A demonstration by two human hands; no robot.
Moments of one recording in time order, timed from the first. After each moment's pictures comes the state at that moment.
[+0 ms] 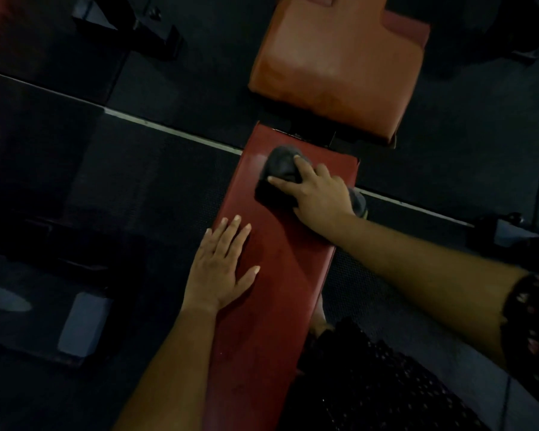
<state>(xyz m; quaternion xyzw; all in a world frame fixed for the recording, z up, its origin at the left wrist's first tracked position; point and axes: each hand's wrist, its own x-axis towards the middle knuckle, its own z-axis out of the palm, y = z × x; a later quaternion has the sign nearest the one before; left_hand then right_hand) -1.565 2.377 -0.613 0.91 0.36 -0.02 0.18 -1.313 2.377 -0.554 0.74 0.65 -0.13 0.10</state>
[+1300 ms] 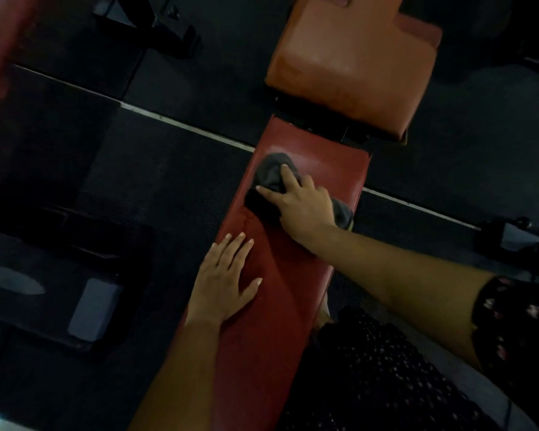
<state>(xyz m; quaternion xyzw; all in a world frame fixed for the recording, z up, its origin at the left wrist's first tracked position) -1.601 2.339 -0.614 0.91 0.39 -0.02 0.16 -1.376 2.369 -0.552 0.74 0.65 -0.13 0.10</state>
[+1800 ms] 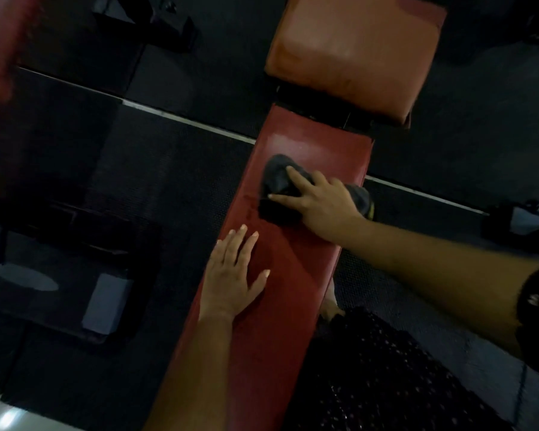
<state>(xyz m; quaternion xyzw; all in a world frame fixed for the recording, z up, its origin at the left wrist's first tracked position) -1.603 2.322 -0.613 0.89 0.42 0.01 0.17 -1.351 2.336 -0.557 0.65 0.74 -0.08 0.13</state>
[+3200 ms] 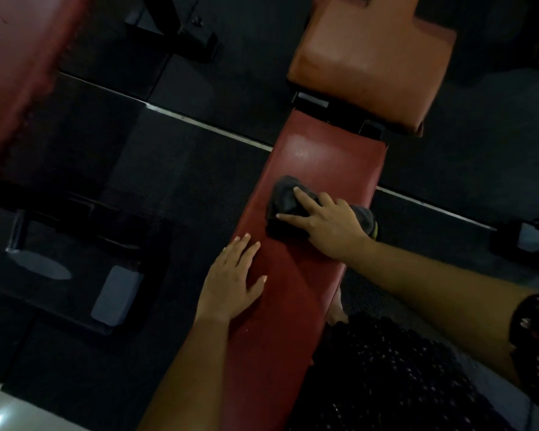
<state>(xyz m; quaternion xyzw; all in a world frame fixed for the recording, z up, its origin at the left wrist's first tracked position) -1.645 2.315 -0.598 0.87 0.43 -0.04 0.24 -1.387 2.306 -0.564 0.64 0.76 -0.05 0.12</state>
